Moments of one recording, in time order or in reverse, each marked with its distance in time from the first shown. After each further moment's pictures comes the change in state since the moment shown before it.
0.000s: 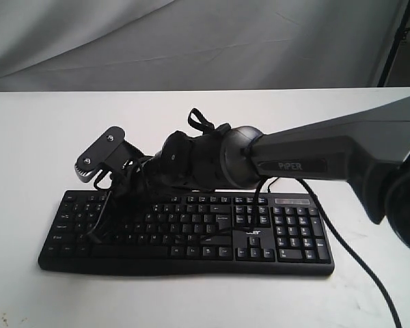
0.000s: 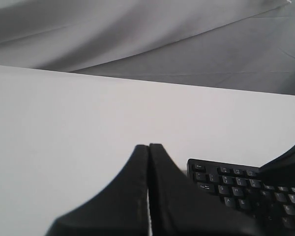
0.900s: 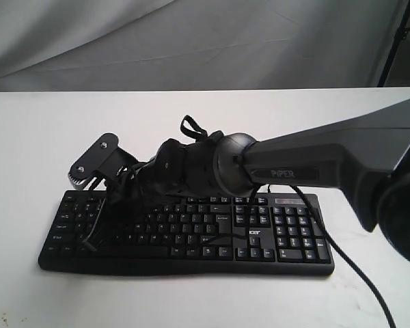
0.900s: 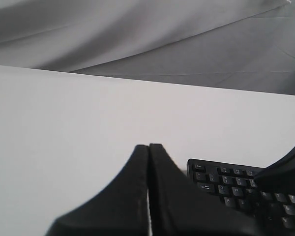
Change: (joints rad) left arm 0.000 0.000 0.000 0.000 0.000 0.000; right arm 0.022 0.013 0.000 -0.002 -0.017 -0.002
